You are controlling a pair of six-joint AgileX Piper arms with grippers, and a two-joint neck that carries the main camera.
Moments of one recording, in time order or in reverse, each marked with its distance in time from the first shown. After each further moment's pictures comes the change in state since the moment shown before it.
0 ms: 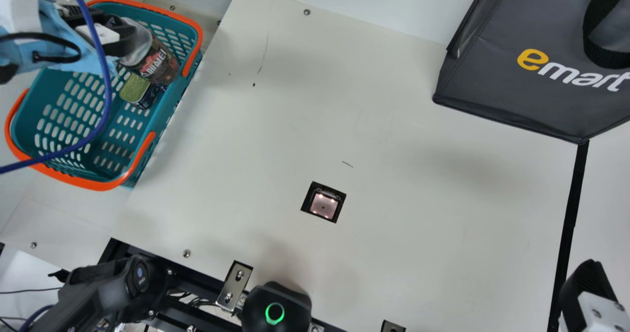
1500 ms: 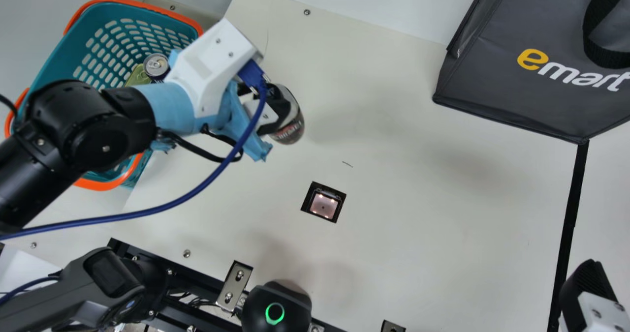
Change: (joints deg) left arm -53.9 1.2 6.4 22.8 -13.7 -37.9; right arm 0.0 0.0 0.0 0.0 0.0 0.0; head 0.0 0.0
